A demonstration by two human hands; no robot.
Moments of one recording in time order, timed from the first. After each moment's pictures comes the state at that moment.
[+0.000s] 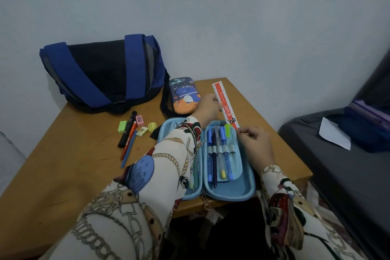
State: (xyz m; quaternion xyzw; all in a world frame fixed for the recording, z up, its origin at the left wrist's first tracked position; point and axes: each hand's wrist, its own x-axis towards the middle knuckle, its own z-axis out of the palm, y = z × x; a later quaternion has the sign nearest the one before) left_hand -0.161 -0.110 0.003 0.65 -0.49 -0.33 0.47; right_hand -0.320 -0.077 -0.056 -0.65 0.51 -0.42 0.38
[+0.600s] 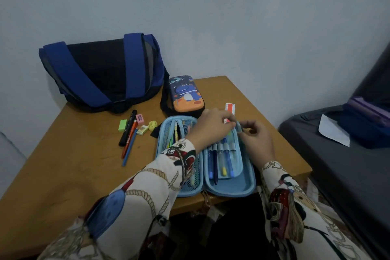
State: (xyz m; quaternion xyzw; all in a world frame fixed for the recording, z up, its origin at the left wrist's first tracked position) left_hand -0.178 -0.052 -0.007 0.66 -0.66 -0.19 0.31; right_hand -0.321 -0.077 -0.057 -0.63 0.49 -0.46 0.38
